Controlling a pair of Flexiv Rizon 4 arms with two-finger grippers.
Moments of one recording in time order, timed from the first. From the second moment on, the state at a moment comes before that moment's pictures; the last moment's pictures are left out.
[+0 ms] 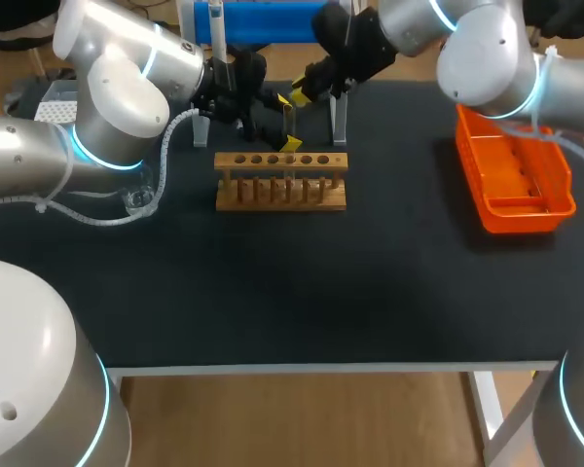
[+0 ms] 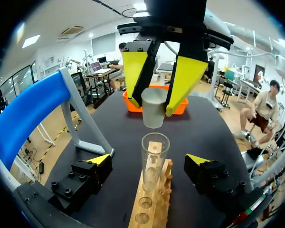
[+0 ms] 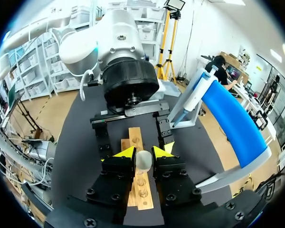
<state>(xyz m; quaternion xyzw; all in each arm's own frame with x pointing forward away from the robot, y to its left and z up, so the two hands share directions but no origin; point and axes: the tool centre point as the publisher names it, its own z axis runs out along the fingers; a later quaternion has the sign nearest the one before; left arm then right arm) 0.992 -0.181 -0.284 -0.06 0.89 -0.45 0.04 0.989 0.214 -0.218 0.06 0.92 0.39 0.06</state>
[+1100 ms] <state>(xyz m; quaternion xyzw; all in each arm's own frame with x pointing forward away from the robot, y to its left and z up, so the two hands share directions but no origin) 0.992 -0.181 -0.284 -0.06 0.89 -0.45 0.04 0.988 0.218 -0.223 0.06 0.92 0.39 0.06</state>
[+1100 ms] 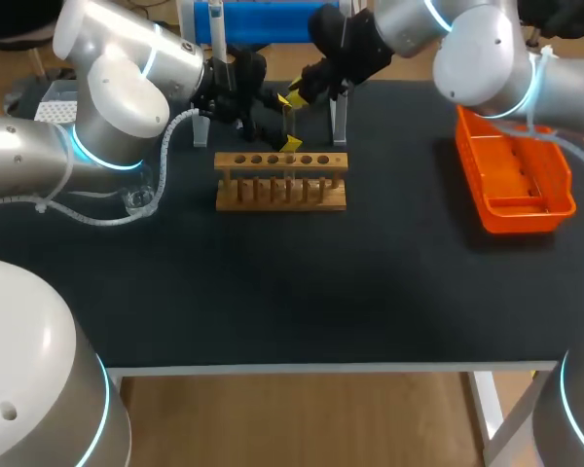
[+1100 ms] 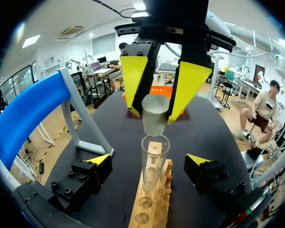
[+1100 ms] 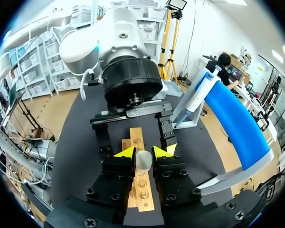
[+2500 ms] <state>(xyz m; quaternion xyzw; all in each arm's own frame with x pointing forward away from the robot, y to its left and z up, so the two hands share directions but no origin) 0.992 -0.181 -0.284 -0.06 0.89 -0.45 0.04 0.984 0.223 -0.225 0.05 0.92 0.38 0.06</state>
